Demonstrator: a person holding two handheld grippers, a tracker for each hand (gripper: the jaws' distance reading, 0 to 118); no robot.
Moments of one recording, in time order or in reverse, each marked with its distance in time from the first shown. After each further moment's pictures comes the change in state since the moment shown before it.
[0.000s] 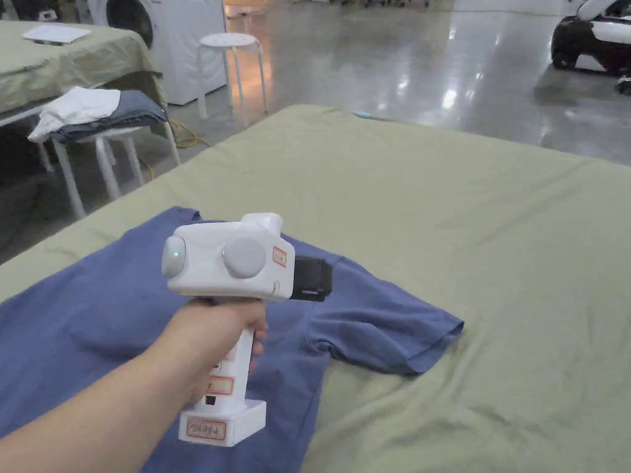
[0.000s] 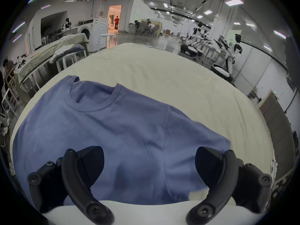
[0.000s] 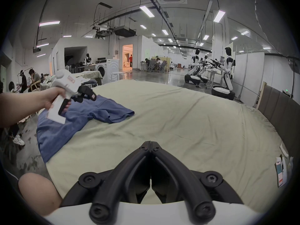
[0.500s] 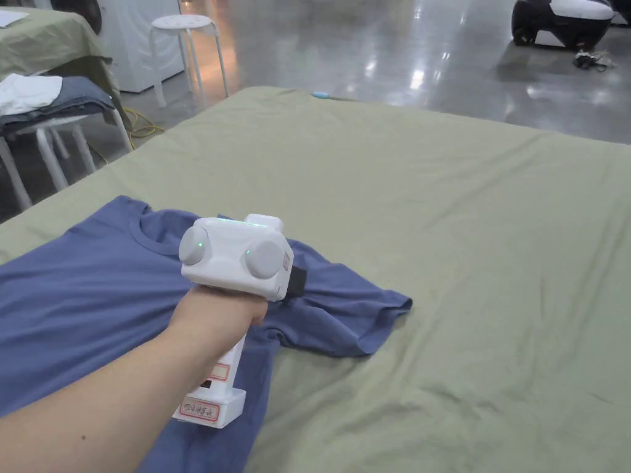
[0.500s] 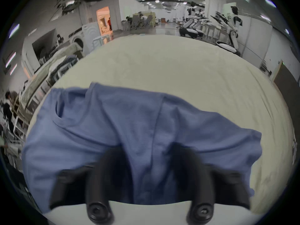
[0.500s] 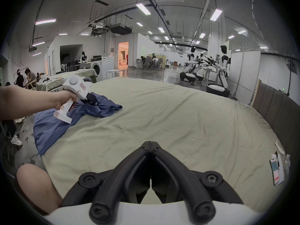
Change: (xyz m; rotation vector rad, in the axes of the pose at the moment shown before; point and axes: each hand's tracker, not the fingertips) left arm 0.056 -0.014 -0.054 -0.065 0.139 -0.232; right arm 0.030 -0.010 0.022 -0.022 -0.046 -0.008
